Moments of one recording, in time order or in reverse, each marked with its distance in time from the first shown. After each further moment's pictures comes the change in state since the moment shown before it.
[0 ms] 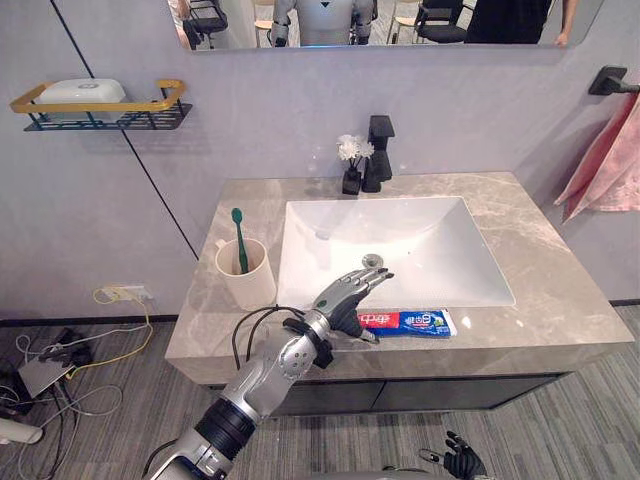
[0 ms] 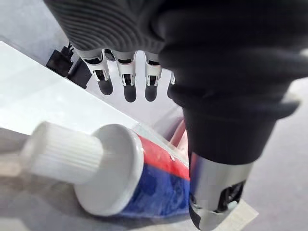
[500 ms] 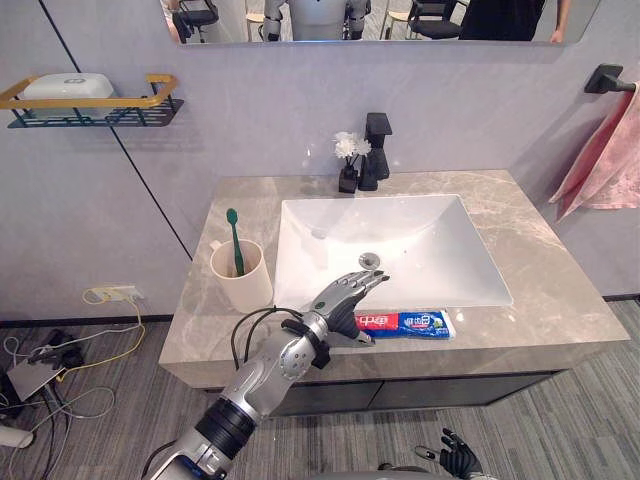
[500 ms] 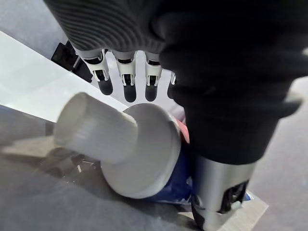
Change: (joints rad) left arm -0.023 0.008 -0.008 0.049 0.060 -0.001 -0.003; right arm -0.001 0.008 0.002 0.000 0.000 0.000 0.000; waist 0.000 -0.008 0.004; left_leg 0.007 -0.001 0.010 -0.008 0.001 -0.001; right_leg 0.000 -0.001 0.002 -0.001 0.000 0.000
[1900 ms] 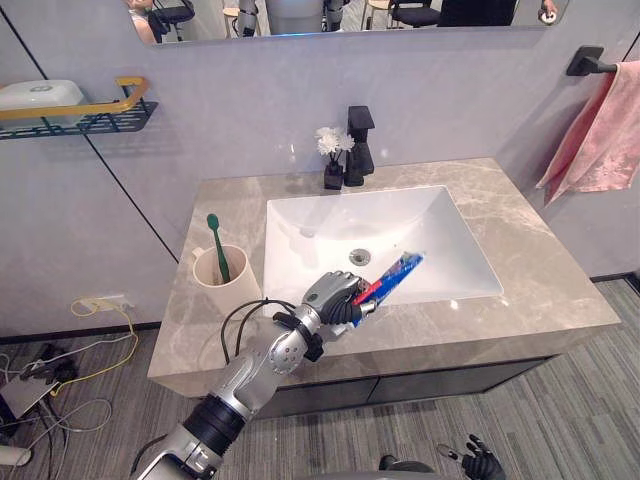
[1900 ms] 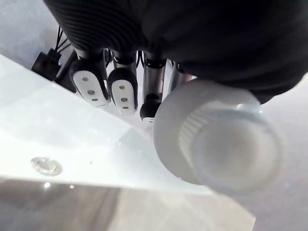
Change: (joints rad) left arm 0.076 -0.007 0.112 -0.247 -0.103 0.004 0.059; right arm 0.075 -0.010 -0.214 -0.049 0.113 -0.003 -0.033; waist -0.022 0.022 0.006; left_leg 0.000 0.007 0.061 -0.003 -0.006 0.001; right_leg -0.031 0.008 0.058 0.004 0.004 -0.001
